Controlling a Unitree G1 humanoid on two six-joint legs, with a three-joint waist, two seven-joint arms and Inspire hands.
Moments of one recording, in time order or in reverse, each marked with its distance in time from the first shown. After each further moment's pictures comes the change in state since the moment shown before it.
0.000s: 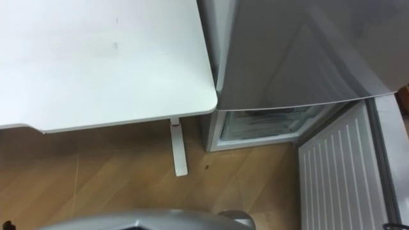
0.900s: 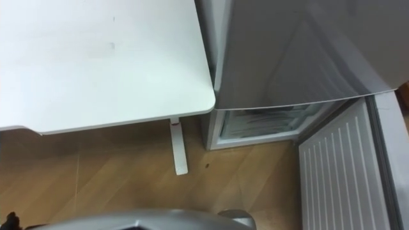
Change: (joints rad) left arm -0.017 0.000 0.008 -0.031 -0.002 0.020 -0.031; right arm 0.050 0.000 -0.044 0.129 0.016 -0.019 -0.249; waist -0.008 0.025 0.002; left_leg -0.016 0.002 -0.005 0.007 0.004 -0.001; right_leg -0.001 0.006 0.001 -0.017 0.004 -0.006
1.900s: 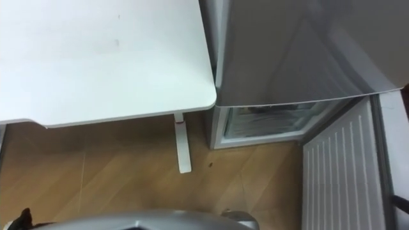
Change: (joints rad) left arm -0.002 -0.009 -0.007 -0.014 0.001 0.033 -0.092; right arm 0.081 0.137 0.017 -0.002 0.176 0.009 0.251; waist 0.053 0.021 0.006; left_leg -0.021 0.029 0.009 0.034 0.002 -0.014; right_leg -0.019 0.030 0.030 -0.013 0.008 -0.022
